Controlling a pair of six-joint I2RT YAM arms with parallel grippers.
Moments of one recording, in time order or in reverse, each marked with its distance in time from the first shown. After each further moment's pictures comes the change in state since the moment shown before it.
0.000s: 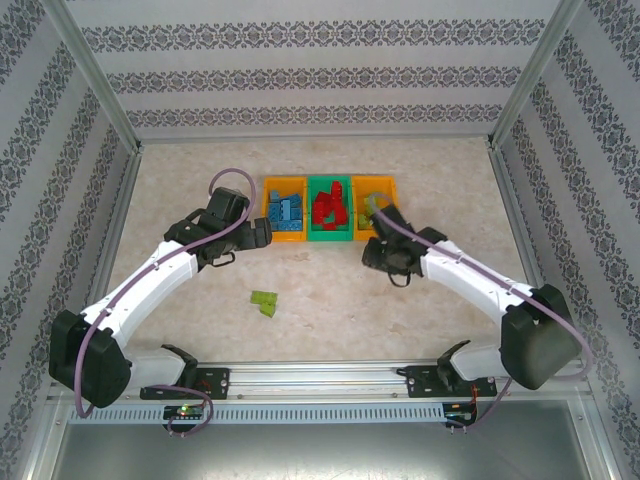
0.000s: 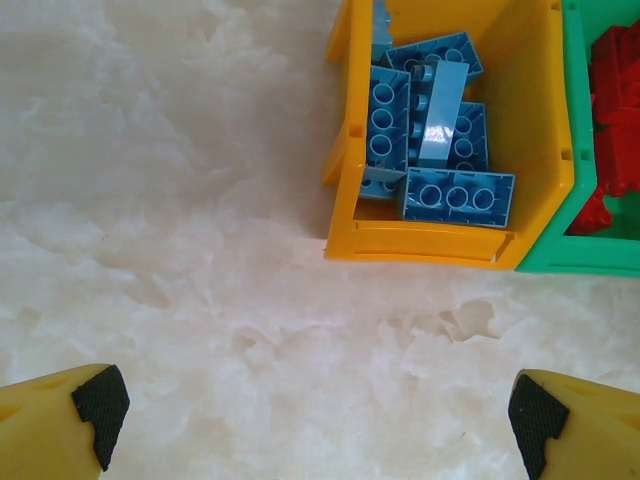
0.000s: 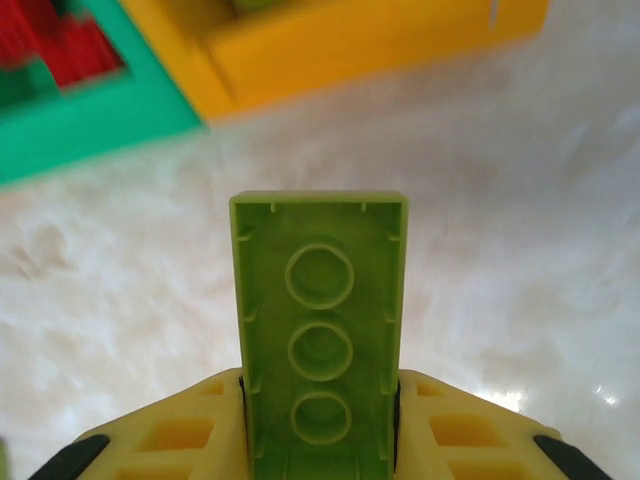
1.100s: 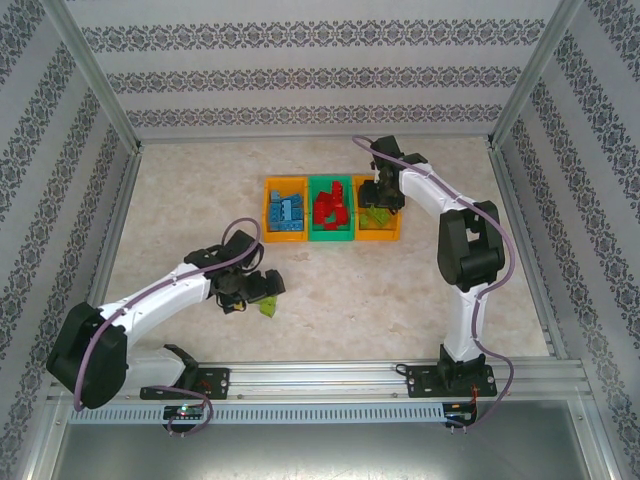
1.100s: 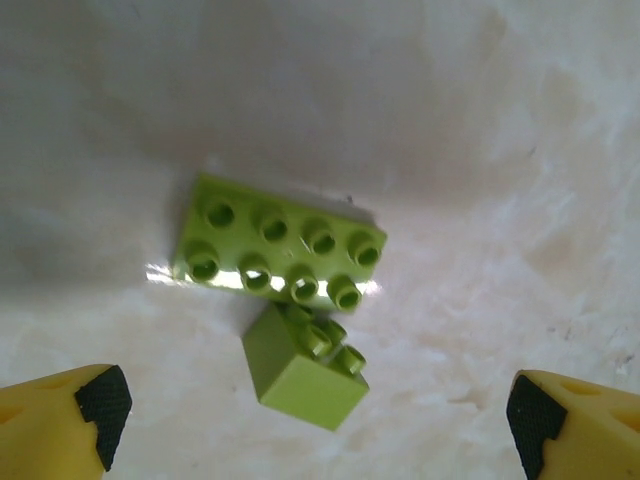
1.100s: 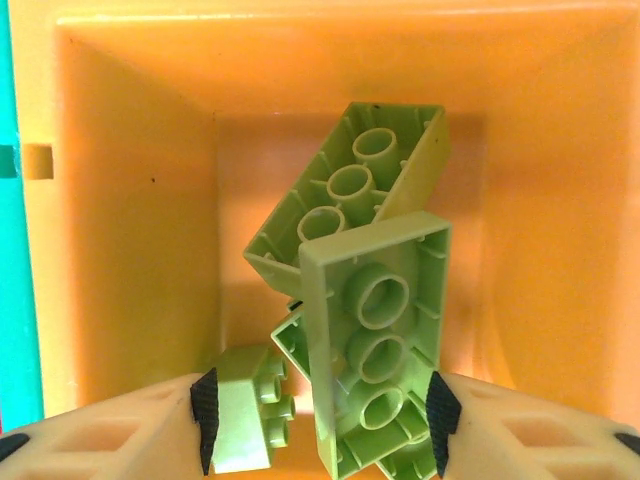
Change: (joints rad) left arm -0.143 -0.003 -0.278 -0.057 0.344 -0.376; right arm -0.235 0.680 0.719 -0.144 -0.066 -0.460
